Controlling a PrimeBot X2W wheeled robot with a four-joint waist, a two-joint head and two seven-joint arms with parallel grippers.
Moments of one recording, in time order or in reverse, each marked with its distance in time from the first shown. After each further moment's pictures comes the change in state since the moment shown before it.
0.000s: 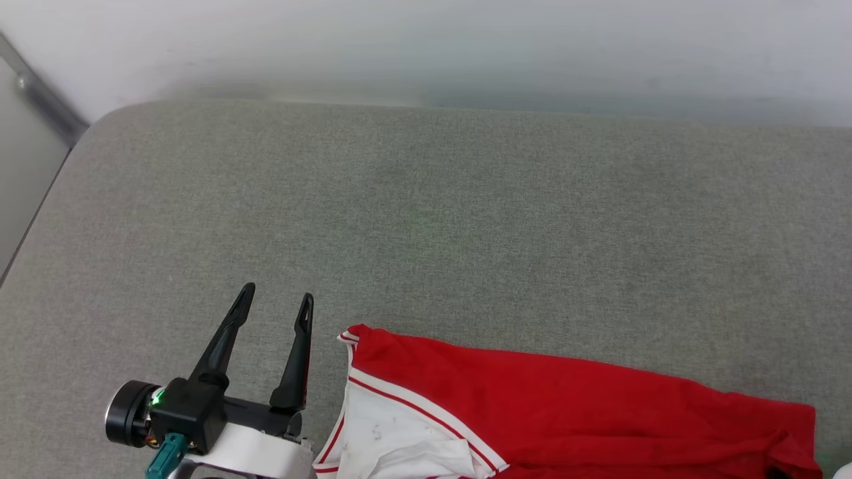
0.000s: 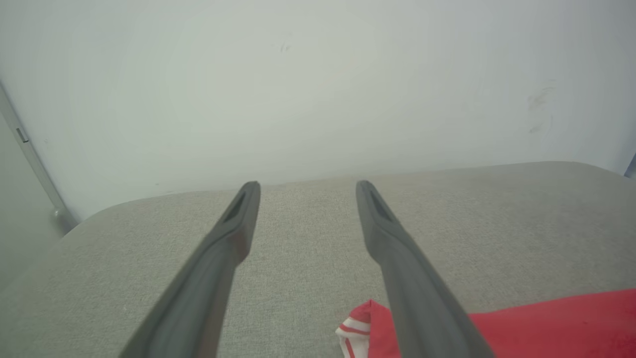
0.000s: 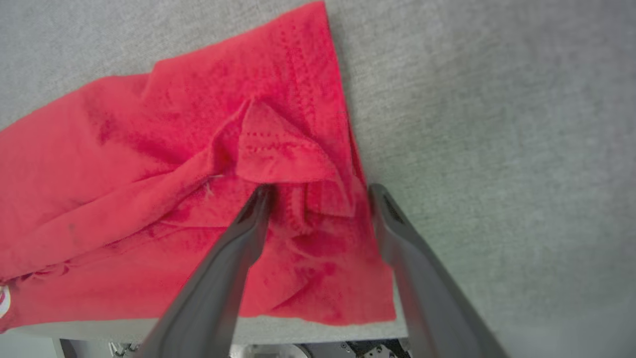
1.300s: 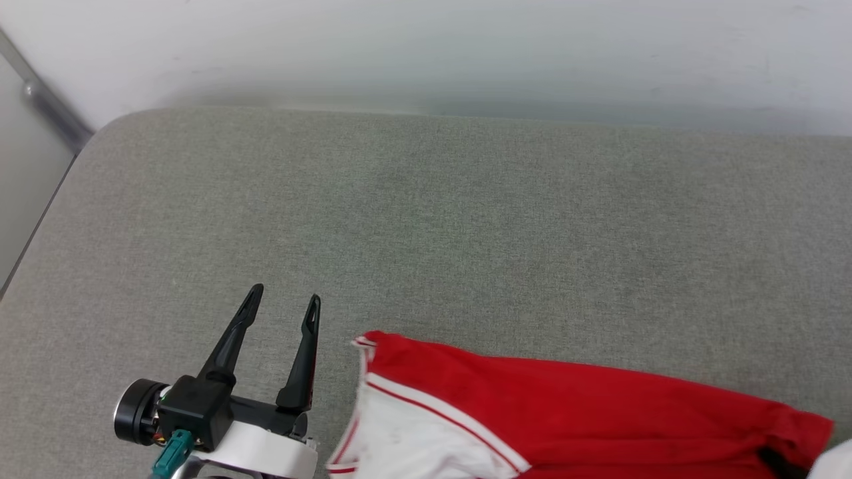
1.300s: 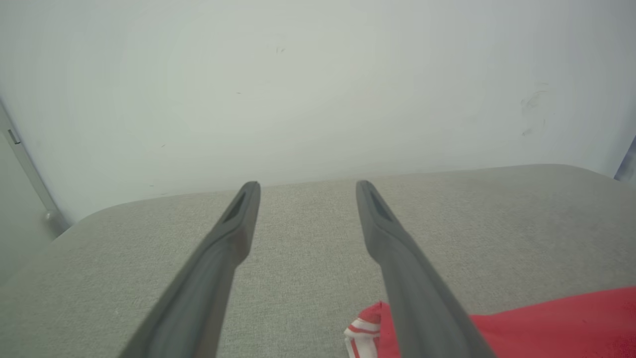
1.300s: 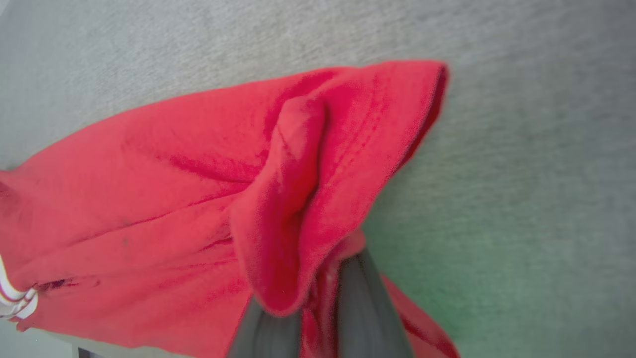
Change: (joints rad) left arm -0.010 -0.037 0.024 0.028 0.026 -0.039 0.000; right arm -0.055 -0.134 0.207 0.277 0.161 0.003 -0.246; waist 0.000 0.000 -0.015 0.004
